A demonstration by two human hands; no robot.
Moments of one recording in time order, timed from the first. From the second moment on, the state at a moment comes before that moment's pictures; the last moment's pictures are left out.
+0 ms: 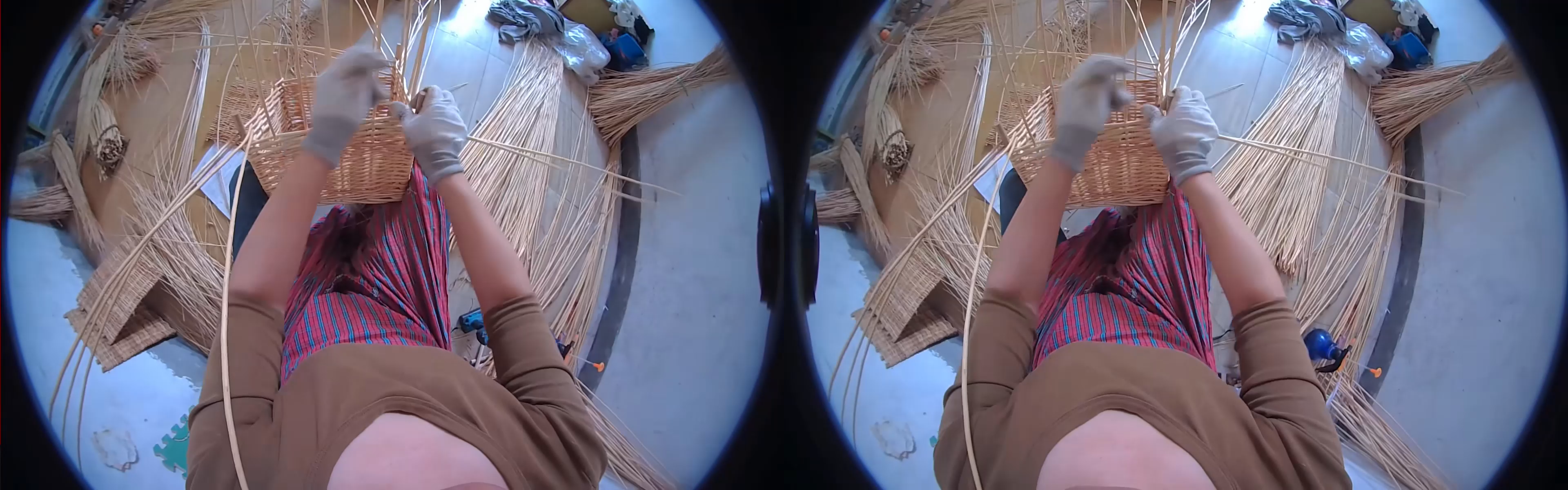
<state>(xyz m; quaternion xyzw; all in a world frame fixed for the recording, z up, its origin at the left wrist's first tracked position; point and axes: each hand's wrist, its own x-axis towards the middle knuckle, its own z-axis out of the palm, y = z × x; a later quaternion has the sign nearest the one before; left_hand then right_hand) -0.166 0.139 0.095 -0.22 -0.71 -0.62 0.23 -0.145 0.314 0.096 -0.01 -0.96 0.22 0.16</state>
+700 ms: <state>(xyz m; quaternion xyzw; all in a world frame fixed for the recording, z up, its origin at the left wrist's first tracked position) -0.040 0.017 0.018 0.10 -0.74 -0.58 0.33 -0.034 0.214 0.086 0.25 -0.78 0.47 0.33</state>
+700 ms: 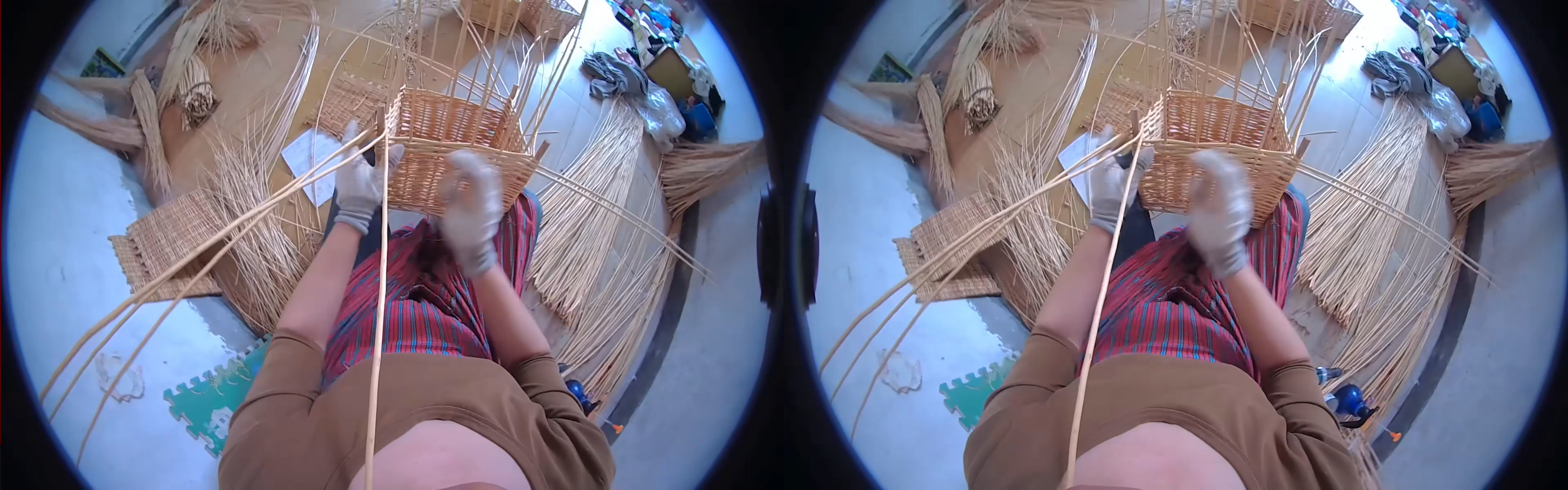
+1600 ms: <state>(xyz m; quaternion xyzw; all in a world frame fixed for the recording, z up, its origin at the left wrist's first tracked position) -0.084 0.030 0.060 0.06 -0.81 -0.58 0.03 -0.112 0.249 0.075 0.01 -0.58 0.81 0.09</state>
